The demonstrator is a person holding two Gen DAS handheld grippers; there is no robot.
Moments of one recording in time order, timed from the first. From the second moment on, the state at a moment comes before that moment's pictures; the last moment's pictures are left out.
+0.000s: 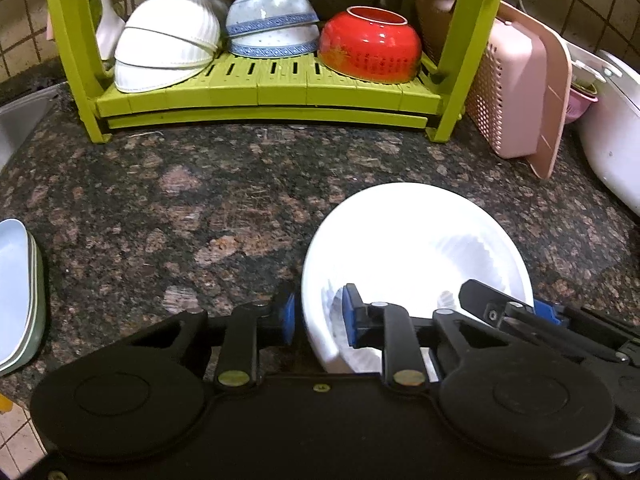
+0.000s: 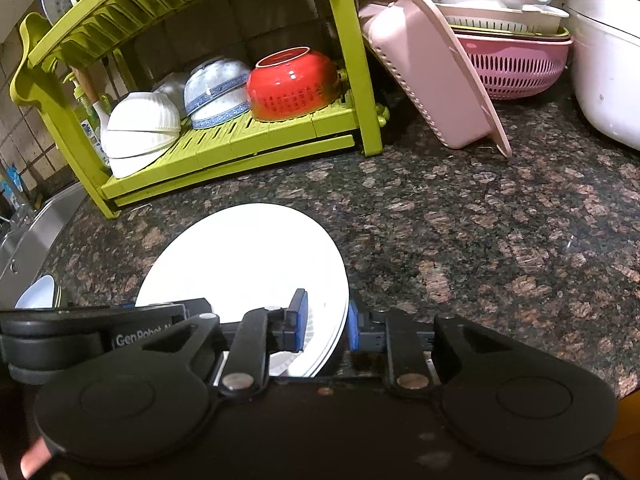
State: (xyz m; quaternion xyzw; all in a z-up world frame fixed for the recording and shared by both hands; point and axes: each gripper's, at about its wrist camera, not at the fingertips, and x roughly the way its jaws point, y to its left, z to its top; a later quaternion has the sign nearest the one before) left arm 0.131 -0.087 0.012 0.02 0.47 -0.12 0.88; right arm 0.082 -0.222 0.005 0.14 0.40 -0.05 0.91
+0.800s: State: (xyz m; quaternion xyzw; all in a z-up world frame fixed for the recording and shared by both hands) left arm 0.128 -0.061 0.021 0.01 0.45 -0.10 0.89; right arm 0.090 -0.200 0.005 0.11 0.39 -0.02 0.91
